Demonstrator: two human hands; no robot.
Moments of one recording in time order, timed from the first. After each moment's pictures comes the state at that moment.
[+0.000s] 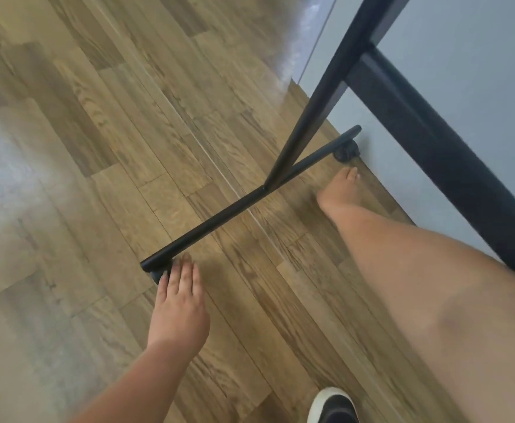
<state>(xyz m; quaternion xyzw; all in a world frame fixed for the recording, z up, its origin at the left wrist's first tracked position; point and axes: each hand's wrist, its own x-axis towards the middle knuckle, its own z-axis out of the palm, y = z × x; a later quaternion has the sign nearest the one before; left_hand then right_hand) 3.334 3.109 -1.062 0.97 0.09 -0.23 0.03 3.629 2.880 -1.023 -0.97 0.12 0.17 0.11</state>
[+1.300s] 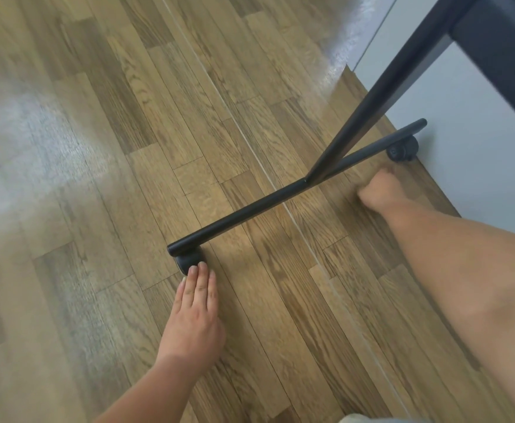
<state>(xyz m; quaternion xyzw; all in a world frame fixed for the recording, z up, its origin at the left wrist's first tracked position) 3.290 3.108 -1.096 0.97 0.12 -0.20 0.07 3.675 2.867 -1.079 -0.97 0.05 0.23 0.10</state>
